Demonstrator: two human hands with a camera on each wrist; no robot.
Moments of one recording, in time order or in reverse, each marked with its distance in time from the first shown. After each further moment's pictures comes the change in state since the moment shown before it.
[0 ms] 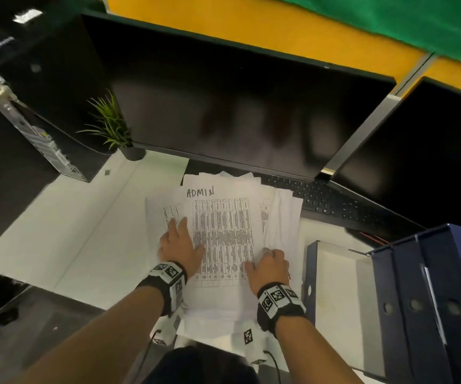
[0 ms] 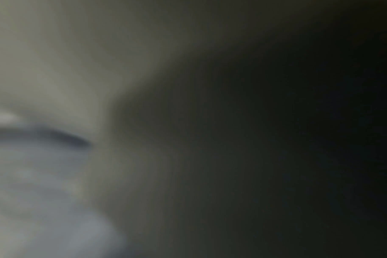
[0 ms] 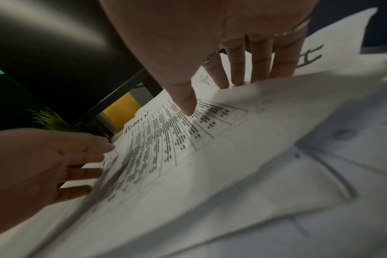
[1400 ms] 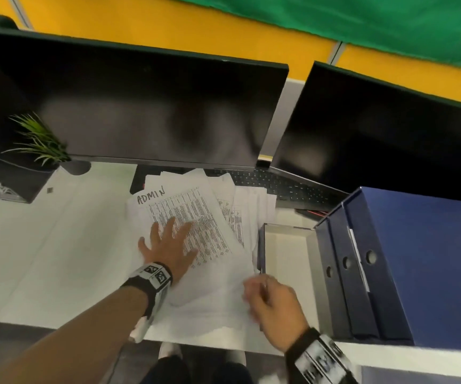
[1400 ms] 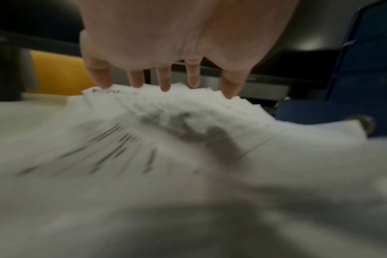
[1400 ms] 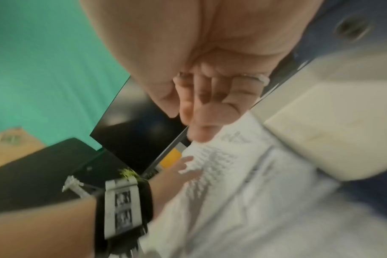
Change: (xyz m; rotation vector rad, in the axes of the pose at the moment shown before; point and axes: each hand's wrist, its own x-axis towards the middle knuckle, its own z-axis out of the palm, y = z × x) left_hand -0.029 0.068 0.024 0.372 -0.057 0.256; right_hand -0.112 0.097 -0.091 0.572 -0.063 -0.191
